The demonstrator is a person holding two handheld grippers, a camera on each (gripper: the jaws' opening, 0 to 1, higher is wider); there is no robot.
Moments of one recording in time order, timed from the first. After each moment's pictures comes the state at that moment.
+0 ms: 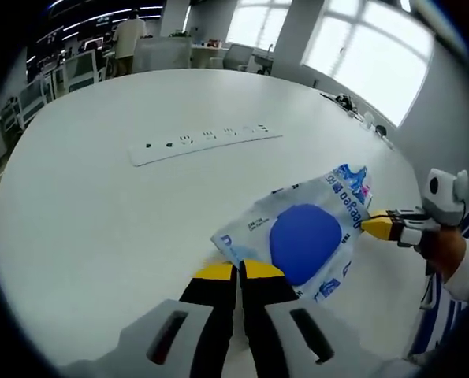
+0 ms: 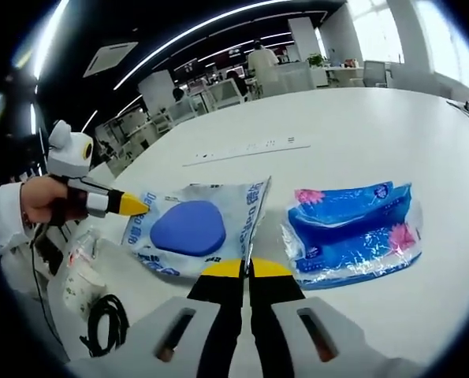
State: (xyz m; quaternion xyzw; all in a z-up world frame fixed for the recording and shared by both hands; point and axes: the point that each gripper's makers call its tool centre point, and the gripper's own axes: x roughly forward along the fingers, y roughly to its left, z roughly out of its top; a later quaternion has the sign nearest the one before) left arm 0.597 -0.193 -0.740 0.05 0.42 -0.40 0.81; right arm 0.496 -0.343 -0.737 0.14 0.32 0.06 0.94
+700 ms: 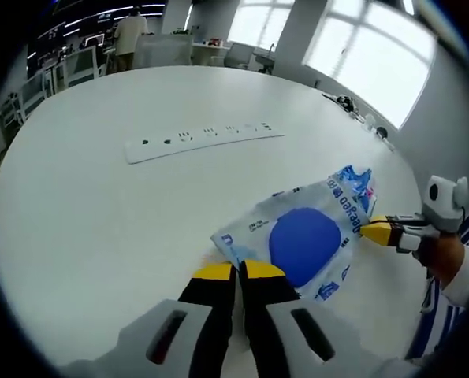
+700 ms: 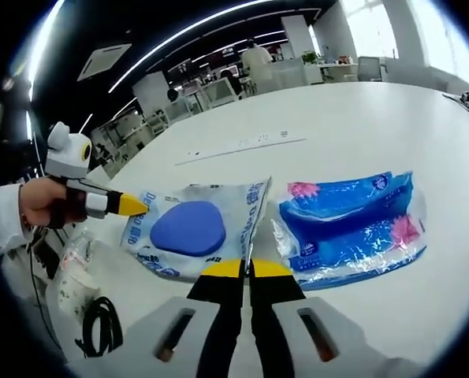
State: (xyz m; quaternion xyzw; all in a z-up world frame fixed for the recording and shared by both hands) left arm 0.604 -0.198 -0.749 0.04 0.43 -0.40 0.81; right arm 0.500 -0.347 -0.747 0.15 0.32 0.05 0.94
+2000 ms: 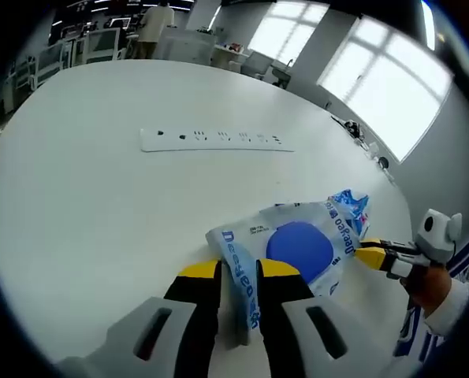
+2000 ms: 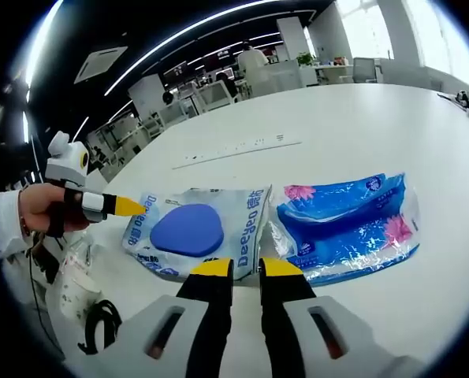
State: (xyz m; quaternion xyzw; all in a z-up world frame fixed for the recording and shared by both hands) left arm 0.607 -0.193 -0.745 -0.05 0.44 -0.37 0.82; right arm 0.497 -0.348 -0.741 0.15 0.31 0.04 0.94
